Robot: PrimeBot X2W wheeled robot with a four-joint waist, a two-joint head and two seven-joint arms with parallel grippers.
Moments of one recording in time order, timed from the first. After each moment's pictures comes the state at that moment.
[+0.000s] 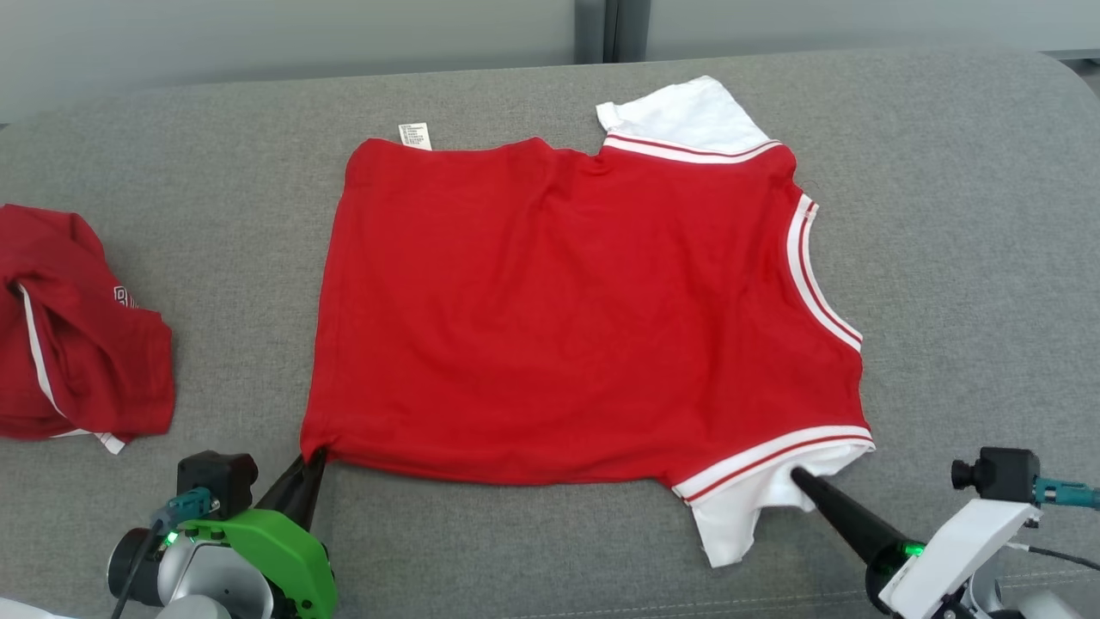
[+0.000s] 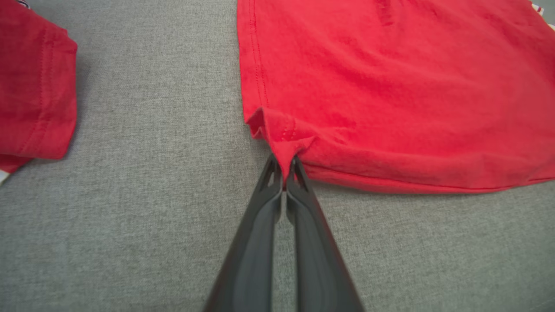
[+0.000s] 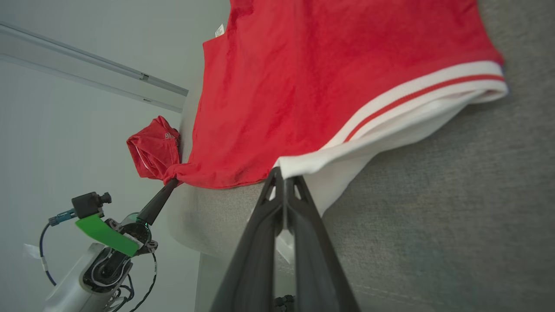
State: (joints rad) left arm -0.10 0.29 -0.41 0.27 -0.56 0.02 -0.01; right arm 0.14 -0.44 0.48 -0.01 1.23 0.12 0.11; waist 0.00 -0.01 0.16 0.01
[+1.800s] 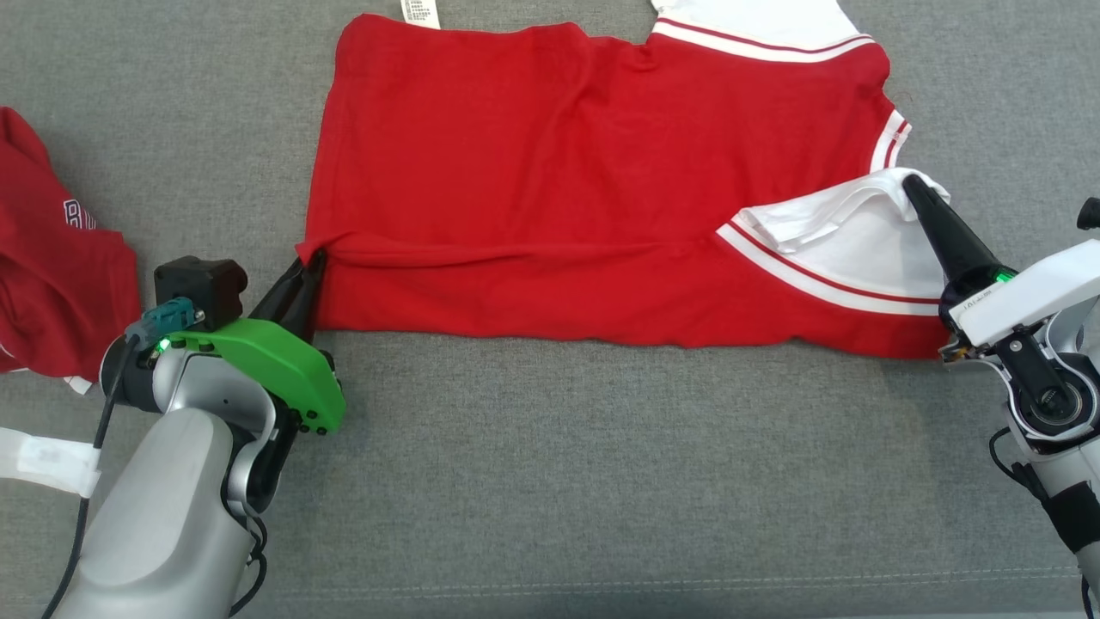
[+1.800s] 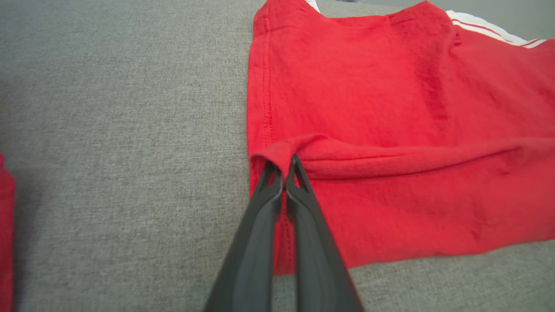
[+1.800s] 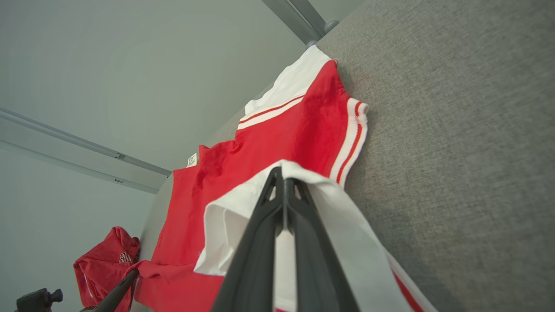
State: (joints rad) left arm -0.45 0.22 -0.40 0.35 -0.55 0.00 0.01; right arm -0.36 -0.43 0.33 0.24 1.23 0.12 0.03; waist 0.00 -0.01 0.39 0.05
